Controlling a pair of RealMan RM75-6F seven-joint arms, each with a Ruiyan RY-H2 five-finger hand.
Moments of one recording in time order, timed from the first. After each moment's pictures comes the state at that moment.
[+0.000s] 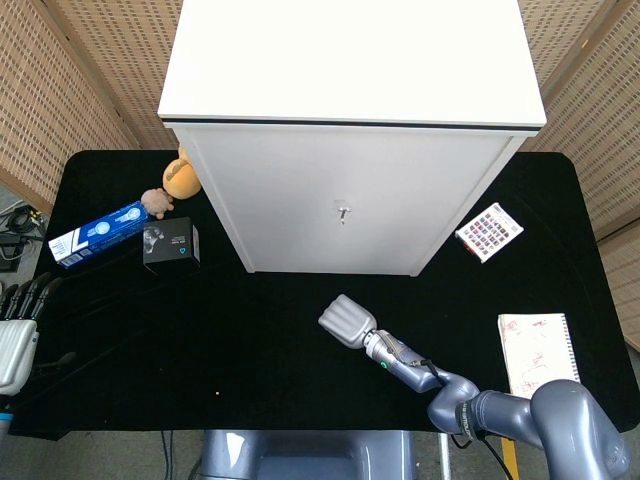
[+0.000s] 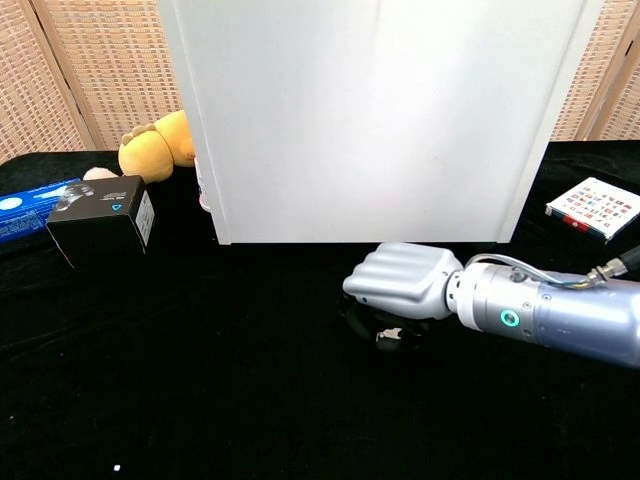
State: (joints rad) left arm -0.09 -1.04 -0.04 -1.81 1.42 1.43 0.20; right arm 0.86 -1.79 0.07 -1.13 -1.52 0.73 -0.27
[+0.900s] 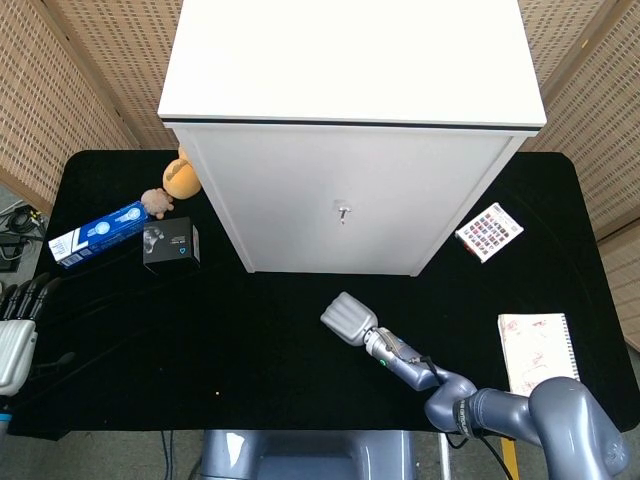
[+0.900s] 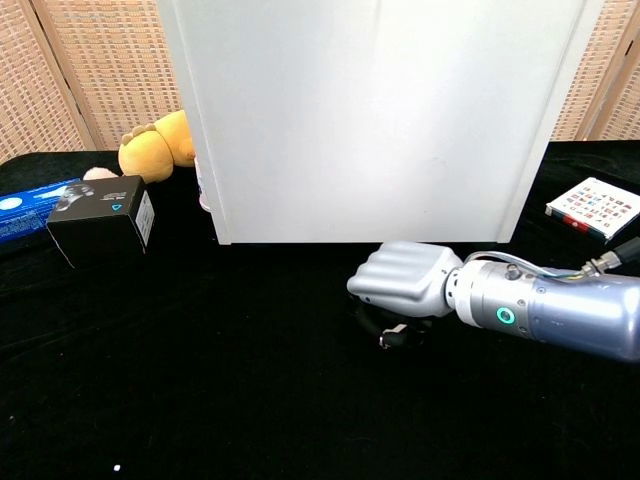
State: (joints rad) left arm -0.09 -1.04 -0.03 -1.81 1.42 1.43 0.19; right arm 0.88 -1.79 0.07 -1.14 -1.42 0.70 -0.39
